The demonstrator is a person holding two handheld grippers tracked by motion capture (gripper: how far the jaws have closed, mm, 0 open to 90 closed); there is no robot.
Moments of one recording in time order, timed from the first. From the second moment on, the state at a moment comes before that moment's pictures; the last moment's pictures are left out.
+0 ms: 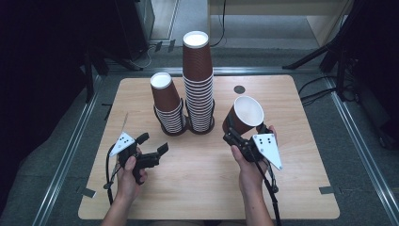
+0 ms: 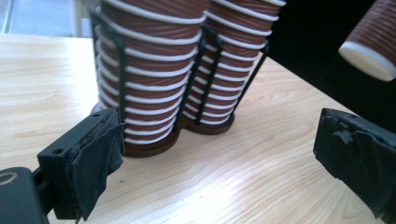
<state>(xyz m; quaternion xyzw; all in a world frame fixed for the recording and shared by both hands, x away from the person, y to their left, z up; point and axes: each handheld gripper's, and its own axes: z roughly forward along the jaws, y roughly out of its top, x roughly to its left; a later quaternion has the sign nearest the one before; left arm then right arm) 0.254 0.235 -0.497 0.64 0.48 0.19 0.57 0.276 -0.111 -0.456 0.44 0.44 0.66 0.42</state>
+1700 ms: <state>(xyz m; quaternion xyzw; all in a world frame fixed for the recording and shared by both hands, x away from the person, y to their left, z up) 0.223 0.330 -0.548 0.60 0.58 0.29 0.47 0.383 -0.172 -0.499 0.47 0.53 0.53 0.47</state>
